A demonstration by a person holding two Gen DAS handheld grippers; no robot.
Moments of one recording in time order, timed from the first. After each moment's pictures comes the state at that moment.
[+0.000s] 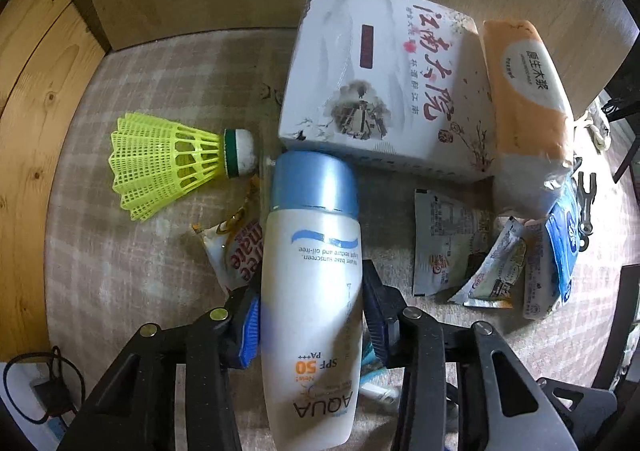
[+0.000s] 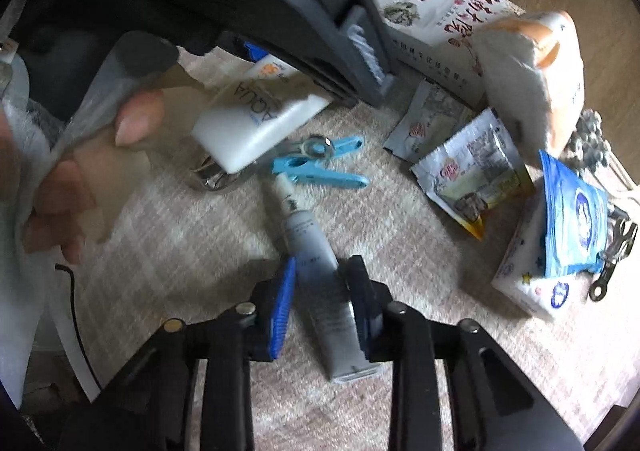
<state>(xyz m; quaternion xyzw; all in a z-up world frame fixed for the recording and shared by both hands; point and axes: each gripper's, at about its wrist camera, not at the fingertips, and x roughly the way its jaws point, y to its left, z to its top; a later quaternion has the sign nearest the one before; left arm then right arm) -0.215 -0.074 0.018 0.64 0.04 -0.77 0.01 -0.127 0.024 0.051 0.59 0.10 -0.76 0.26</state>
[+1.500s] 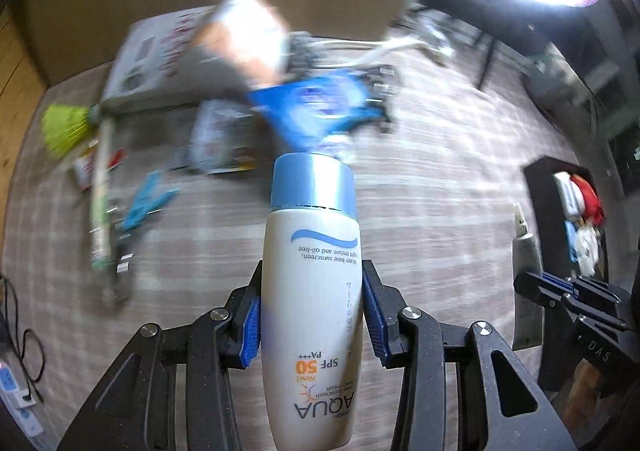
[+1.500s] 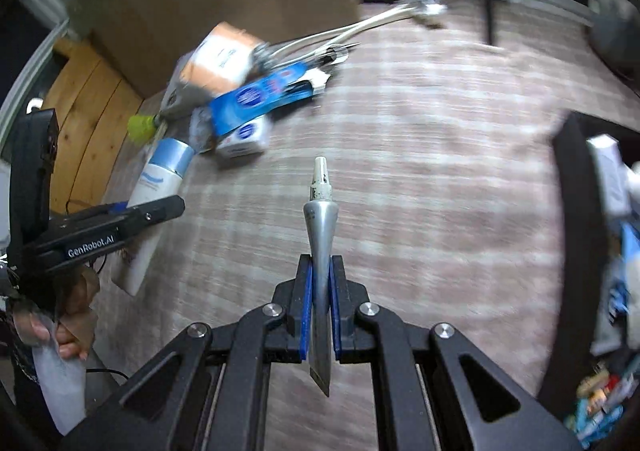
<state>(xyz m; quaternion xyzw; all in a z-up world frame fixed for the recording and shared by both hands) -0.075 0.089 0.065 0.59 0.02 -0.80 -0.12 -0.011 0.262 0.095 0.55 -0.17 -0.82 0.05</state>
